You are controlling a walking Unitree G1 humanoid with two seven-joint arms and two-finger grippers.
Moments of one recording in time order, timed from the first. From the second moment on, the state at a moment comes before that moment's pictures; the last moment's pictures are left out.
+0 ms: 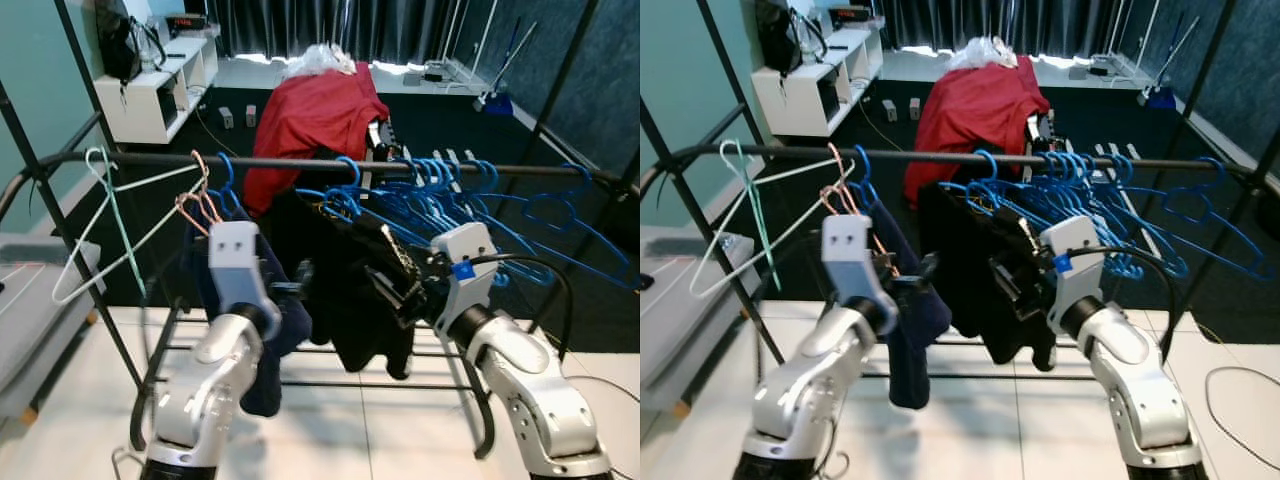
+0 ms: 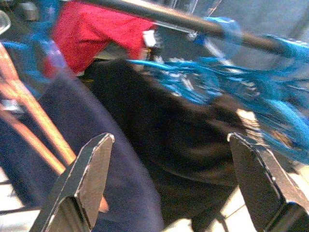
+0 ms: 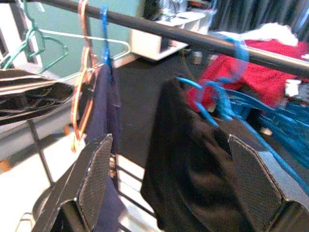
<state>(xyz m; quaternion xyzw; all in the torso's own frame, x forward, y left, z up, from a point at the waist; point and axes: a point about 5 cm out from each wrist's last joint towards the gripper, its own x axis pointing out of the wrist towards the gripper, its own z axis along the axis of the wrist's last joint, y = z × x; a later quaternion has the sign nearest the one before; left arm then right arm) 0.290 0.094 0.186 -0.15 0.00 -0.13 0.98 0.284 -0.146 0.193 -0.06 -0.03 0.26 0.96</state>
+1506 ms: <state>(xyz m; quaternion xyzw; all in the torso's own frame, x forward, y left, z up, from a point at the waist) 0.285 0.104 0.160 -0.04 0.15 -0.02 0.99 0.284 -0.153 0.199 -0.08 -0.01 0.23 0.97</state>
